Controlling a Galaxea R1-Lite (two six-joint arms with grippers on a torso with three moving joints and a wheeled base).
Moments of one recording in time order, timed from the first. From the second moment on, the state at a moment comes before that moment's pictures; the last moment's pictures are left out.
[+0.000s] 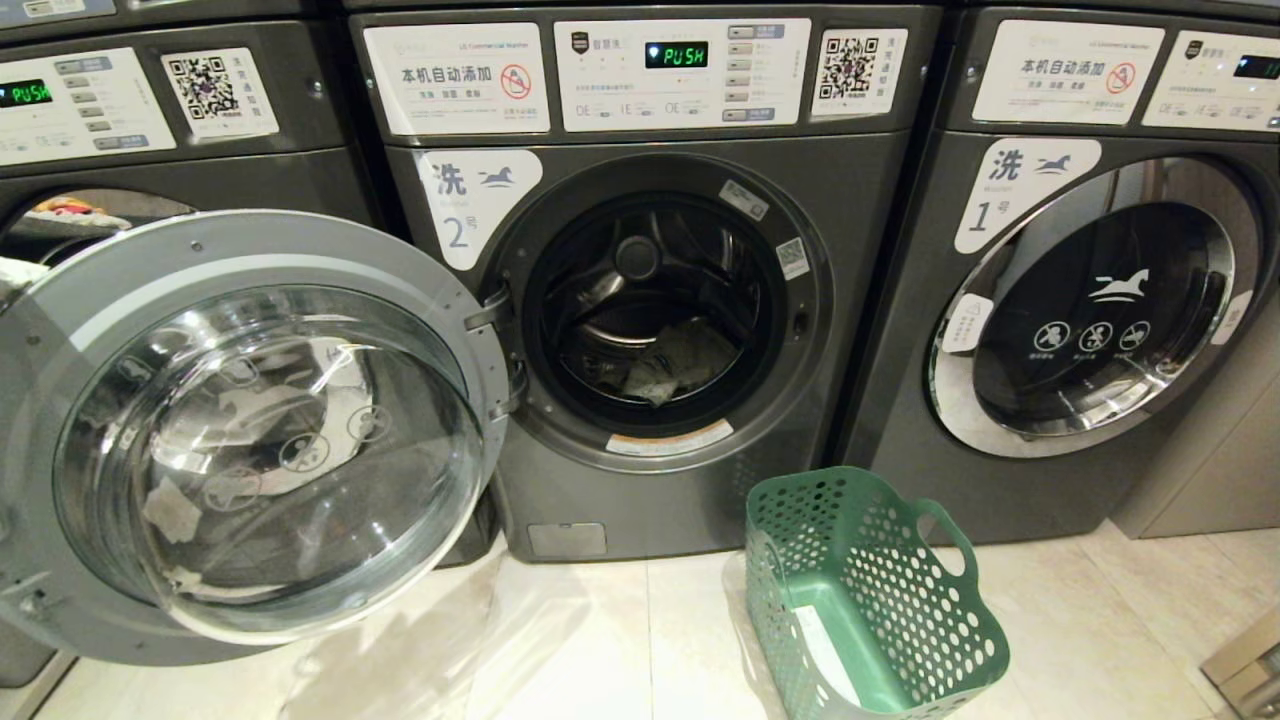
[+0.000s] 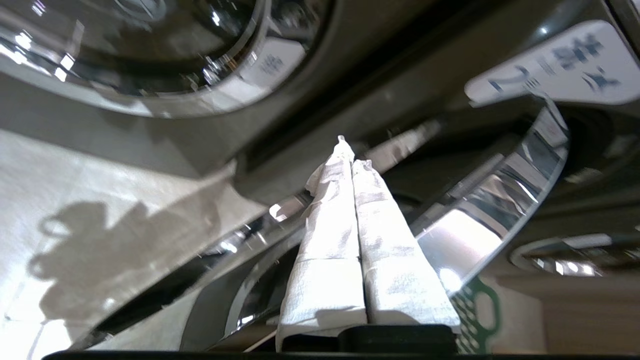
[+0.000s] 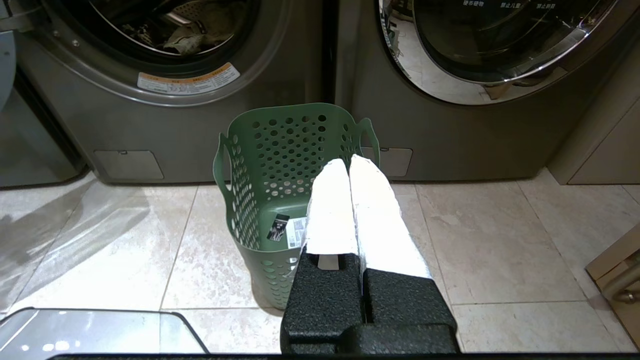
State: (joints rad) left arm 0.64 1.92 -1.93 0.52 -0.77 -0.27; right arm 0.00 0.00 0.00 0.00 0.01 -0.01
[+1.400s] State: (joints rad) left arm 0.09 1.66 -1.72 0.94 -0.82 -0.28; right arm 0.00 0.53 -0.86 0.25 0.11 0.14
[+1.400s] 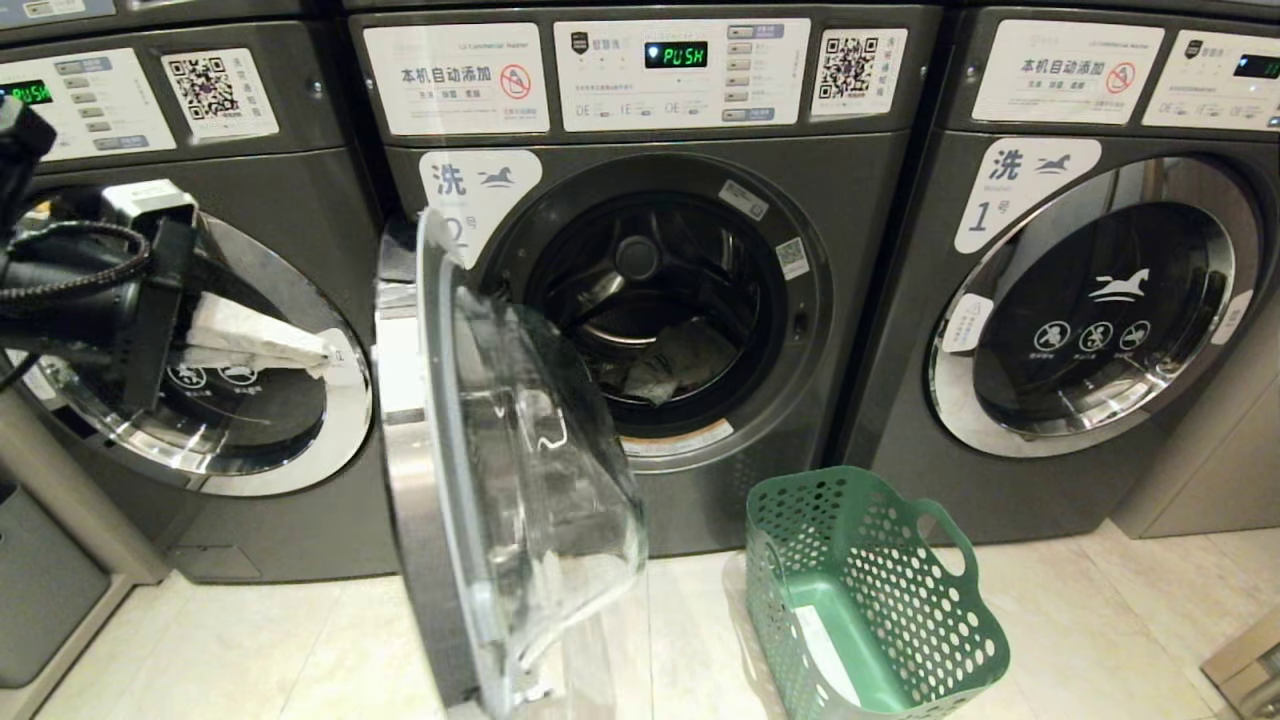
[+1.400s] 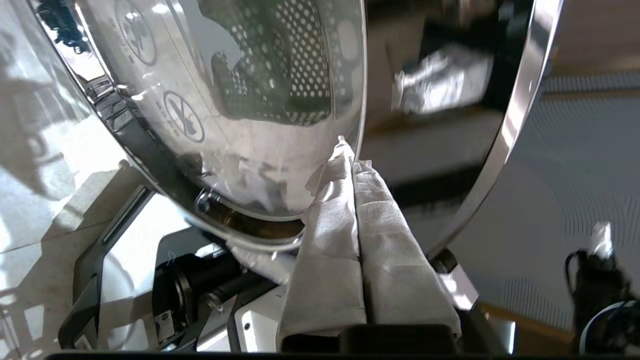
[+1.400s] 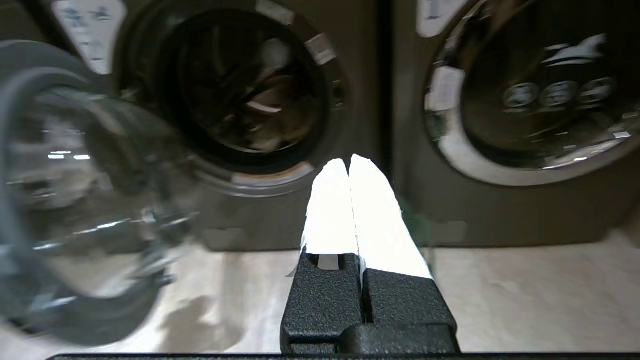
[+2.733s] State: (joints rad) left arm -0.36 2.03 -1.93 0.34 -0.47 -0.47; right arm 0.24 1.50 -0.99 -0.05 0.65 0.46
